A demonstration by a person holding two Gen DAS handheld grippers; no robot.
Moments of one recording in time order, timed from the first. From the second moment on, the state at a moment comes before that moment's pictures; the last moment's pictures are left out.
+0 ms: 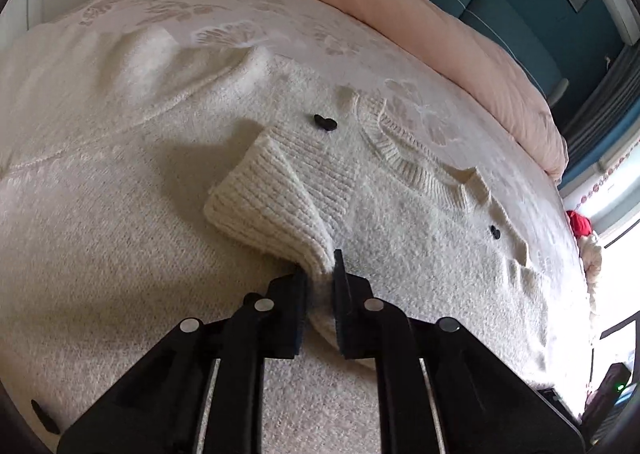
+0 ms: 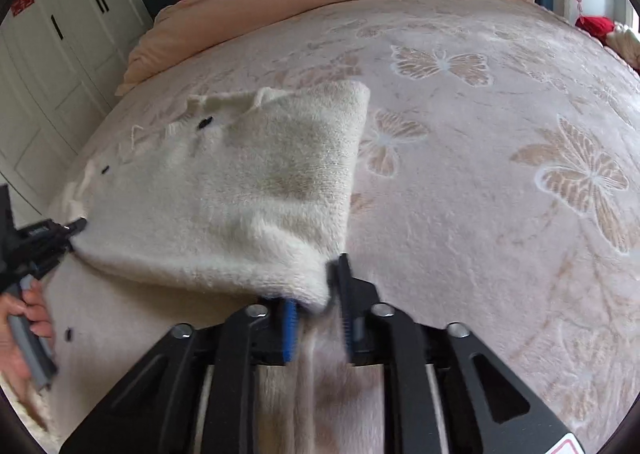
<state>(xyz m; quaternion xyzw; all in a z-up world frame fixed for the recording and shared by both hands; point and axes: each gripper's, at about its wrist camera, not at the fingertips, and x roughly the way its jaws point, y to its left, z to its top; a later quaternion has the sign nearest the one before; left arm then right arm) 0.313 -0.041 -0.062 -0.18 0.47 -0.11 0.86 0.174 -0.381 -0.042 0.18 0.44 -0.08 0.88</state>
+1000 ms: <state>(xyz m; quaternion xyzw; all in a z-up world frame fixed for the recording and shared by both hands) 0.126 0.116 -0.009 -0.17 0.54 -0.09 0.82 -0.024 -0.366 0.008 0.21 0.47 -0.07 0.85</state>
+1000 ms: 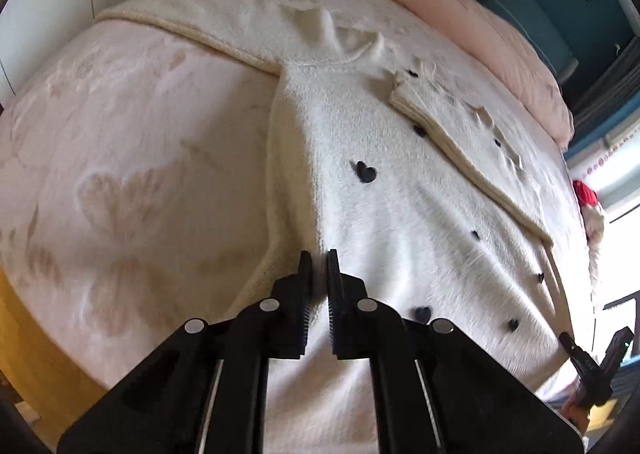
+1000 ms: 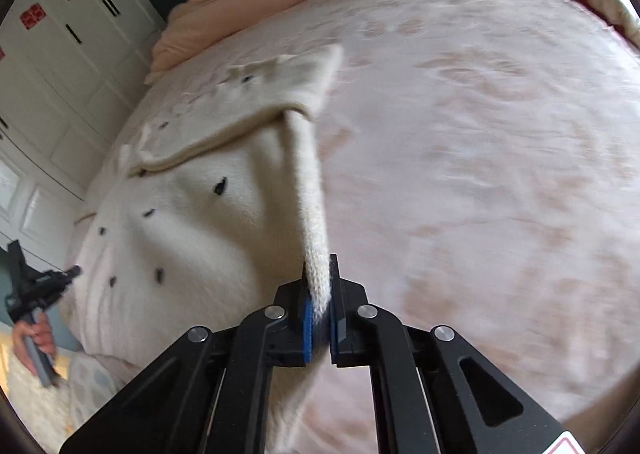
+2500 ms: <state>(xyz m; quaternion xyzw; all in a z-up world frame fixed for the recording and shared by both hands) 0.176 0.031 -0.006 -0.12 0.45 -0.13 0.88 0.017 -0.383 0.004 0.20 0.45 -0.10 0.86</state>
